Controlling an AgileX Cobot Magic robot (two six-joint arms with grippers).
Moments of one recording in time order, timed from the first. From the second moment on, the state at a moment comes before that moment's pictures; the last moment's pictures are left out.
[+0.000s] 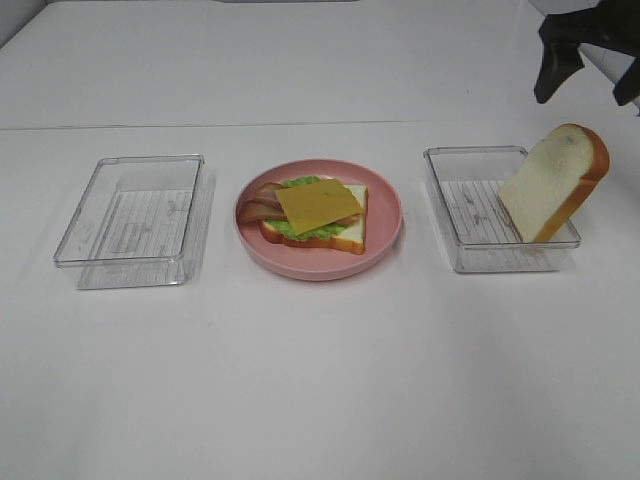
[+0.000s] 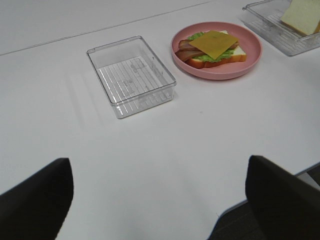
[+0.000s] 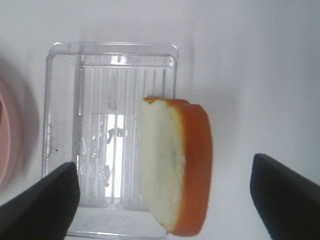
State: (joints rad) left arm -0.32 -0.01 -0.51 0.00 1.02 0.08; right arm -0.07 2.01 -1.78 0.17 1.06 -0.06
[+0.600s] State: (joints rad) left arm -0.32 -0.01 -0.51 0.00 1.02 0.08; right arm -0.15 2.12 -1.78 0.36 1.10 -0.15
